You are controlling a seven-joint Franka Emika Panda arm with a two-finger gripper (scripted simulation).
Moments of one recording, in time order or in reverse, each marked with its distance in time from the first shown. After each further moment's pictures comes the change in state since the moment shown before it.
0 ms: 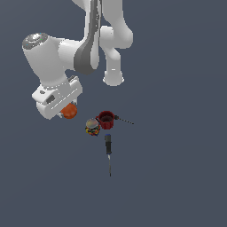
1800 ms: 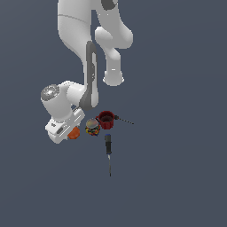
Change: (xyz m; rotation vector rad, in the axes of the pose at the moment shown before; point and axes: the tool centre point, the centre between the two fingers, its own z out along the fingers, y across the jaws) arm 0.004 0.035 0.154 -0.002 0.000 0.000
